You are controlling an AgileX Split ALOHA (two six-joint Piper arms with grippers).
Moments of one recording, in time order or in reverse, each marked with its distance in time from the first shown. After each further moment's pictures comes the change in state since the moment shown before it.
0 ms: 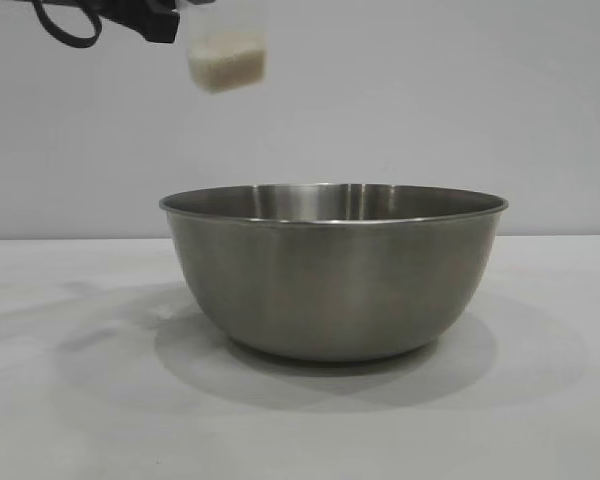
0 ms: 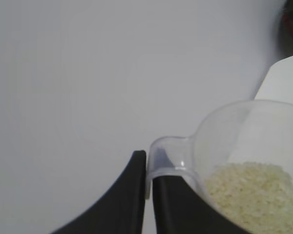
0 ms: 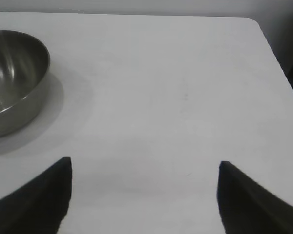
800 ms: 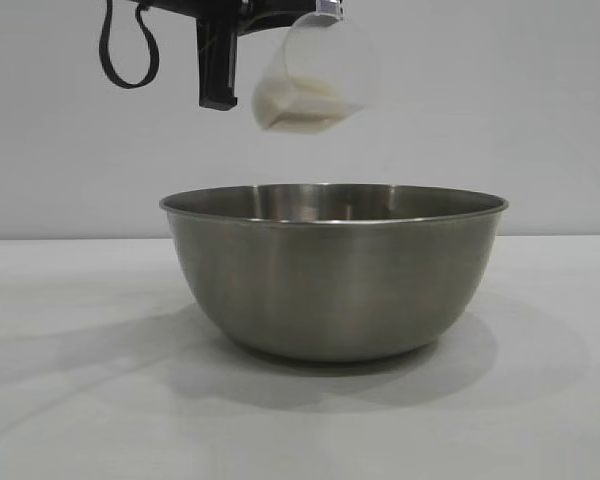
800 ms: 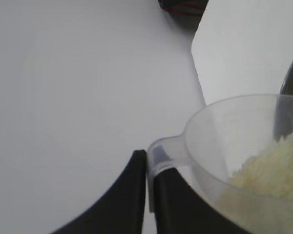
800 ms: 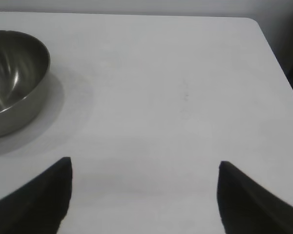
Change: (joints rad) left arm -0.216 0.000 -0.038 0.072 0.236 0.720; right arm 0.000 0.000 0.000 0.000 0.000 0.000
